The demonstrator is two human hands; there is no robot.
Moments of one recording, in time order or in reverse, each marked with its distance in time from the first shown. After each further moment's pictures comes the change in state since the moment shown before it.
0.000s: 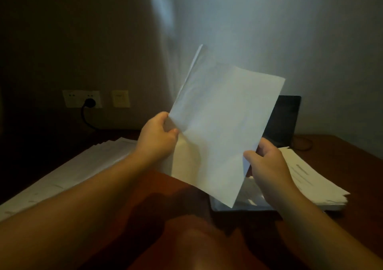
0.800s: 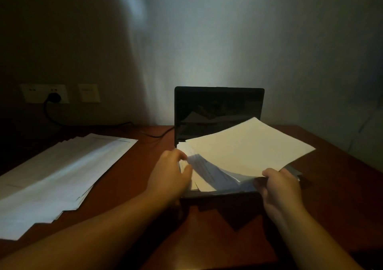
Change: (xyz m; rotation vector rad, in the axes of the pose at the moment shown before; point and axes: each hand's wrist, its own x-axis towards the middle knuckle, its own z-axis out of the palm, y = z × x) left_hand -0.065 -0.024 0.112 0.152 -0.207 0.030; right_hand -0.025 0.041 -0.083 0.480 0.342 0.491
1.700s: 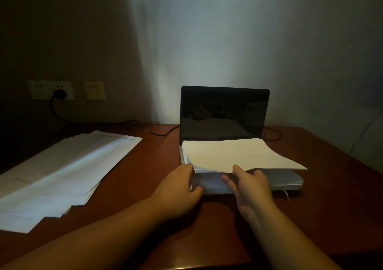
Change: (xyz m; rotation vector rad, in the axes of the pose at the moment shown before) left_hand -0.017 -0.023 0.004 0.156 -0.220 0.222; right_hand -0.029 0.031 0.052 0.005 -0.084 0.060
